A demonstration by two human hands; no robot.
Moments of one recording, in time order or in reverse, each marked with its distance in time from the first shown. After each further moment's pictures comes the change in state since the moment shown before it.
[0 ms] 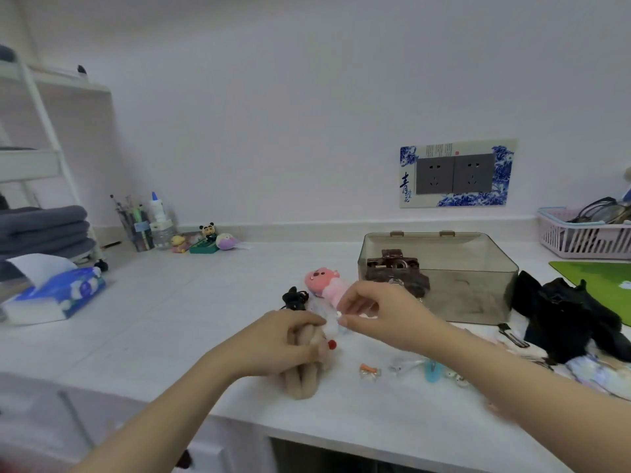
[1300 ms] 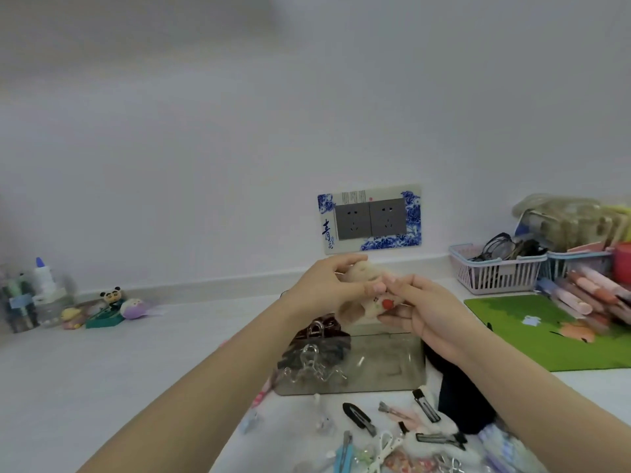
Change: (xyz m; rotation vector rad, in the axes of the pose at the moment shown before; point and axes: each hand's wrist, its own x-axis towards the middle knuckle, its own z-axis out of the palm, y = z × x) left_hand 0.166 0.179 -0.002 -0.509 0.094 0.299; right_hand -0.015 0.083 -0.145 0.975 0.403 0.320
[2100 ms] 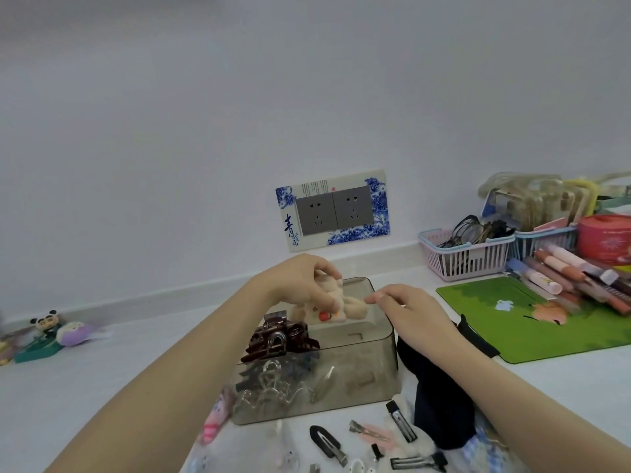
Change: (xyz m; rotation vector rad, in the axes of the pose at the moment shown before) left_hand 0.089 -0.026 0.001 0.459 -0.274 -0.060; right_hand 0.026 0.024 -0.043 -0.860 0.292 -0.208
